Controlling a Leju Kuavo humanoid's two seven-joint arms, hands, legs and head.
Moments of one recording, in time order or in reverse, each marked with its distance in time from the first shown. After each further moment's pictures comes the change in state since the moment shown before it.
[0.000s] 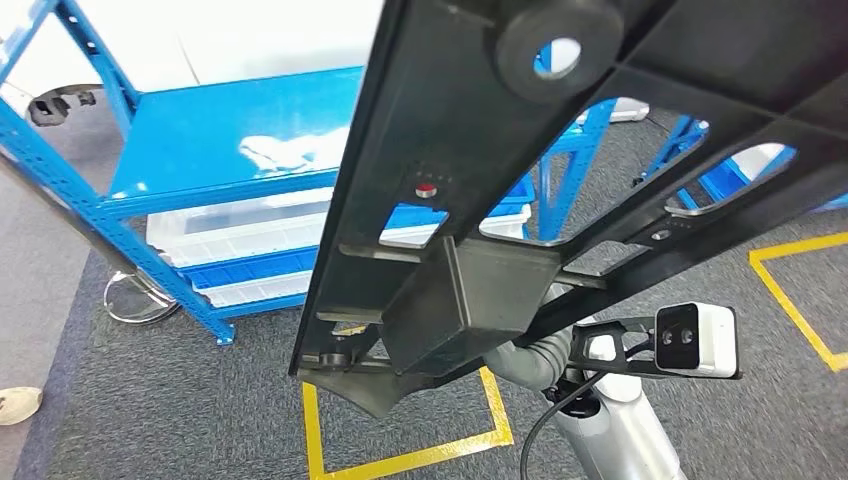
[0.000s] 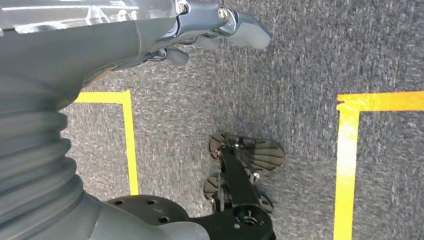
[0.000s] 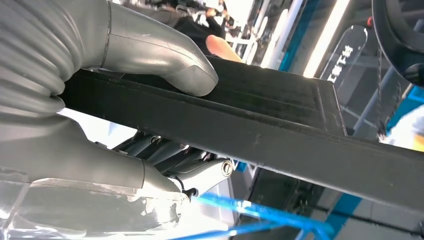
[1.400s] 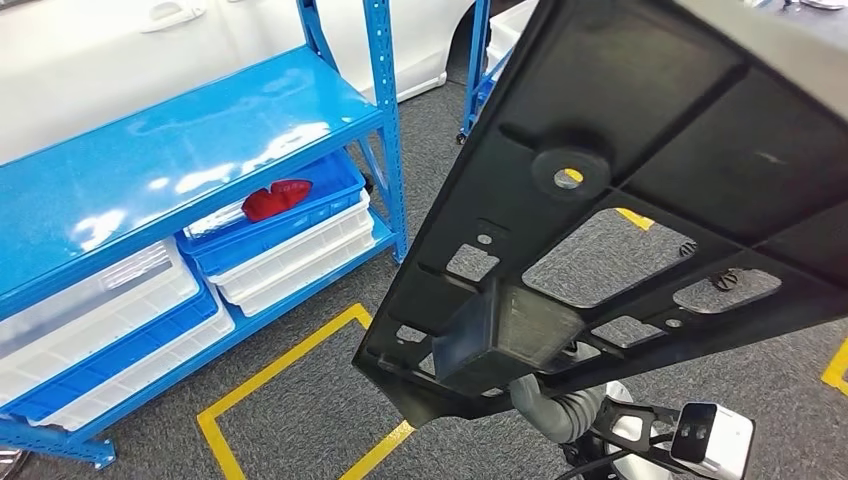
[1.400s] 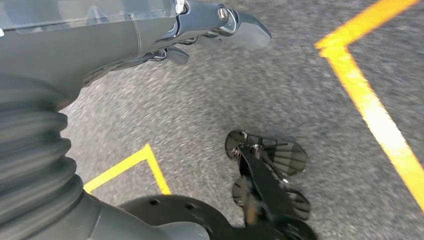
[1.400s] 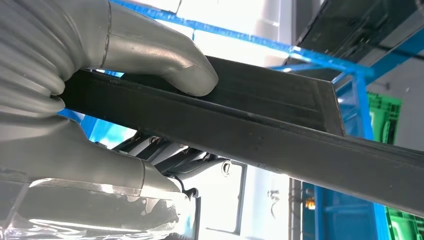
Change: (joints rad) left arm 0.026 -0.032 -0.026 0.000 -0.035 0.076 0.059; right arm 0.322 -0.002 -0.132 -0.110 0.259 -0.126 -0.136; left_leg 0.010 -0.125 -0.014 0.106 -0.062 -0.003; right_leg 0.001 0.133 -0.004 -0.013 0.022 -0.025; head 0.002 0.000
